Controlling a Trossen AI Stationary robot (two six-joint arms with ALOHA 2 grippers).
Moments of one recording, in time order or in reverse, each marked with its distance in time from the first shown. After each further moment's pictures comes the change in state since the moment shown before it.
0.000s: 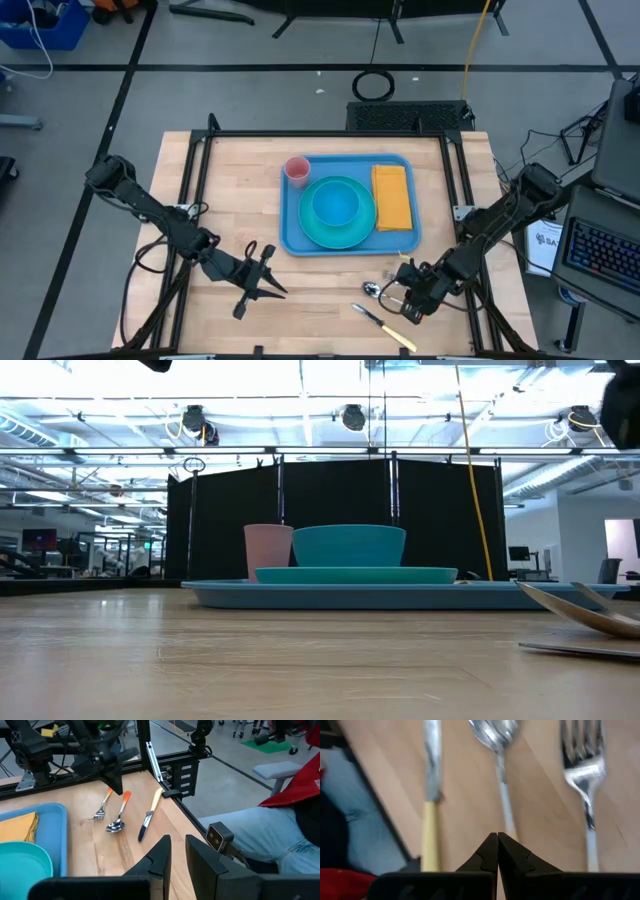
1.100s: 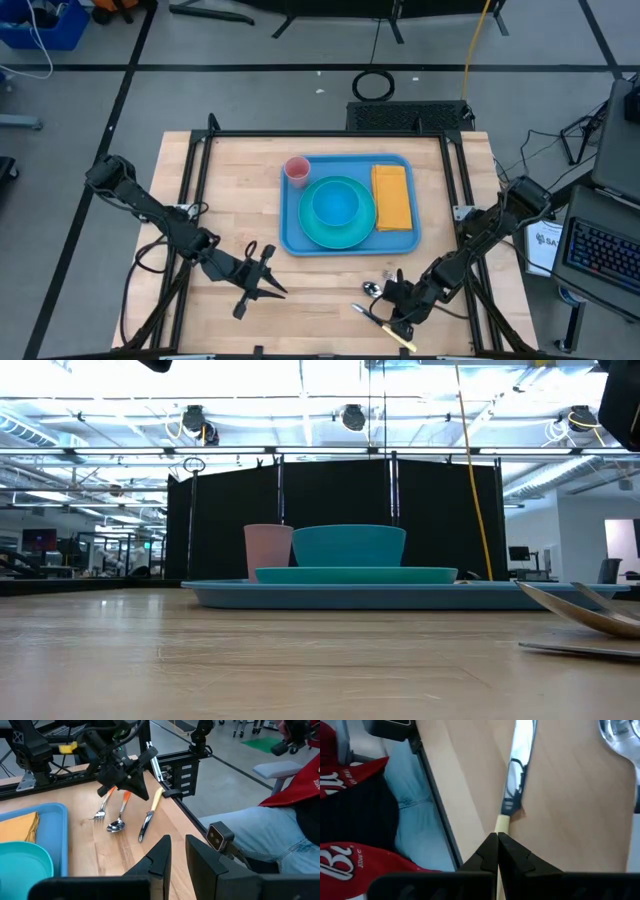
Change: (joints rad) left arm 0.000 0.000 0.000 -0.002 -0.001 0.002; right arm -0.007 0.173 0.000 0.417 -0.062 -0.091
